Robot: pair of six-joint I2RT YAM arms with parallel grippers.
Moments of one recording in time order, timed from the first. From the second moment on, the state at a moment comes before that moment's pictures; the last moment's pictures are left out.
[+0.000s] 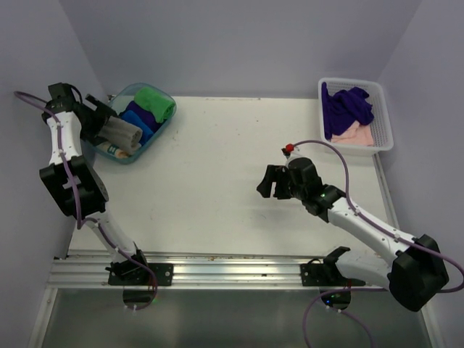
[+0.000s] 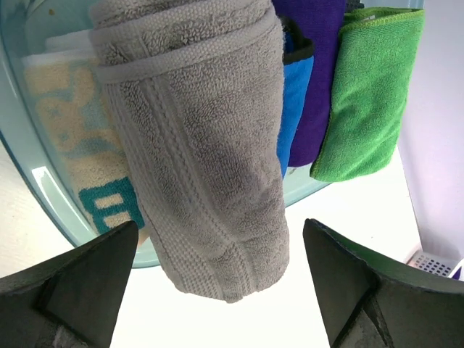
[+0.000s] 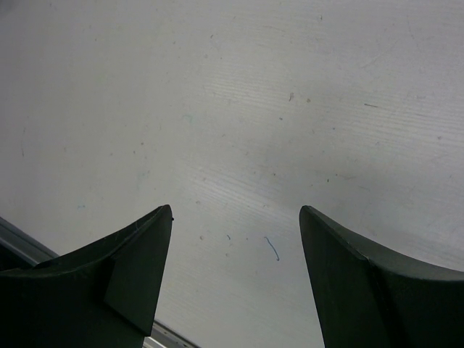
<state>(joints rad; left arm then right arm) 0.44 1.94 1.81 -0.82 0.27 -0.67 0.59 1.11 0.68 -0.21 -0.02 0.55</state>
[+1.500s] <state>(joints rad) 0.27 1.85 1.92 -0.71 0.17 -0.52 0.57 1.14 0.91 -0.37 0.26 0.46</state>
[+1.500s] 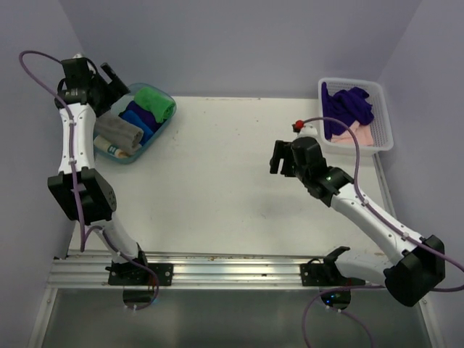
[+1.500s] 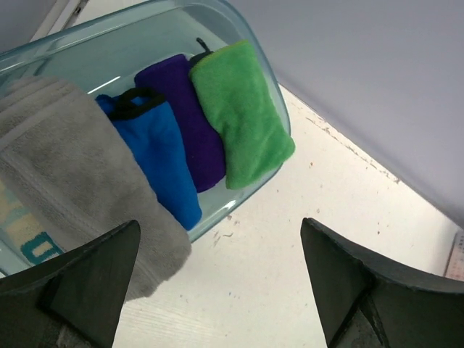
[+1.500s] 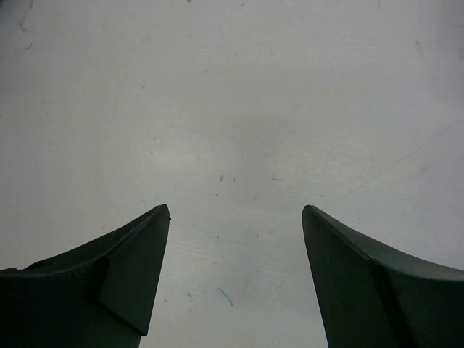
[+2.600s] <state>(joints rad) -0.56 1.67 1.48 -0.56 0.07 -0.41 -0.23 2.52 2.33 -0.65 0.22 0.62</state>
